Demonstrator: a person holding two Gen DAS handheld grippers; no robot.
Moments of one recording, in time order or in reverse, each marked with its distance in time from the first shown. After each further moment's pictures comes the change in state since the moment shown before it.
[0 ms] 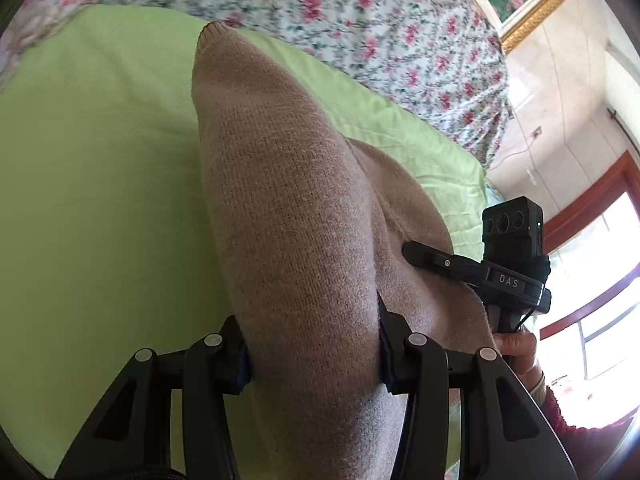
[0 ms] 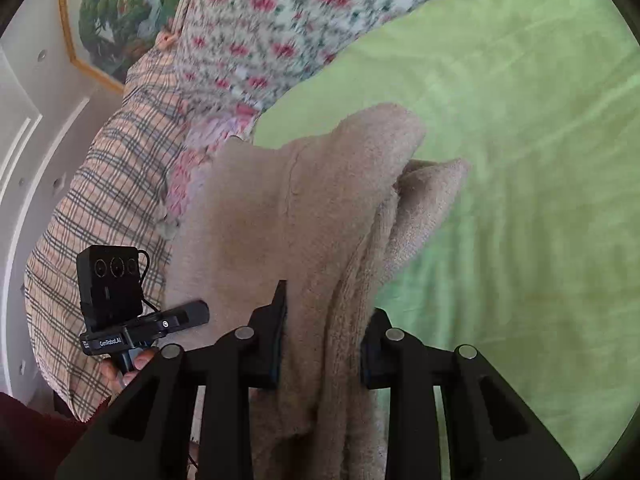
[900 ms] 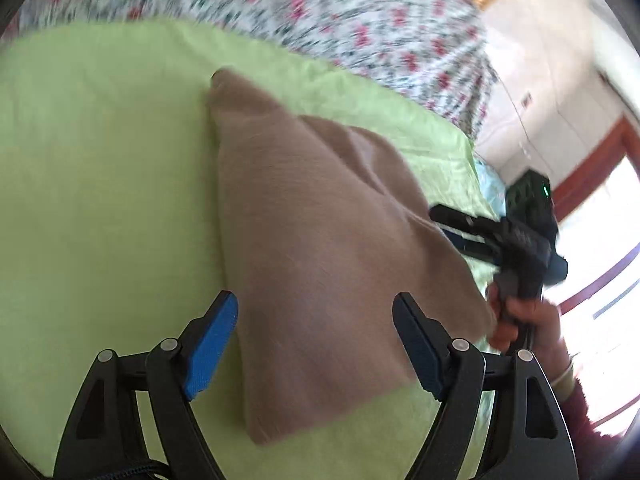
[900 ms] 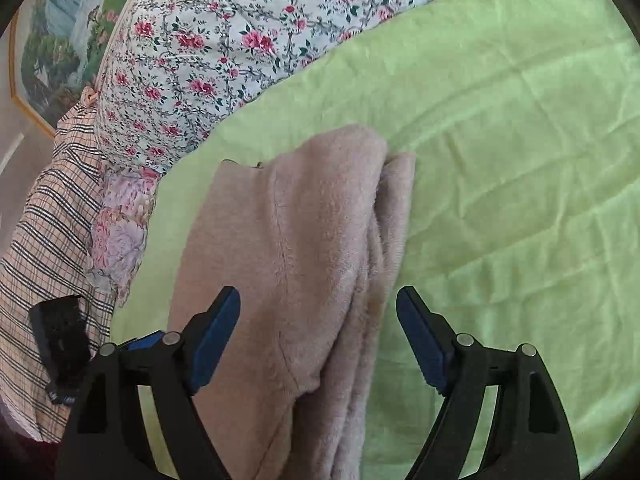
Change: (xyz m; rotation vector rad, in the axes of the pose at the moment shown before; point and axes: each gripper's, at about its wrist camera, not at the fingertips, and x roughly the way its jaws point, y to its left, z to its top) left arm 0.105 -0.096 0.018 0.064 0.050 -0.026; right arm -0.143 -0.105 0.030 0.096 -0.141 -0.326
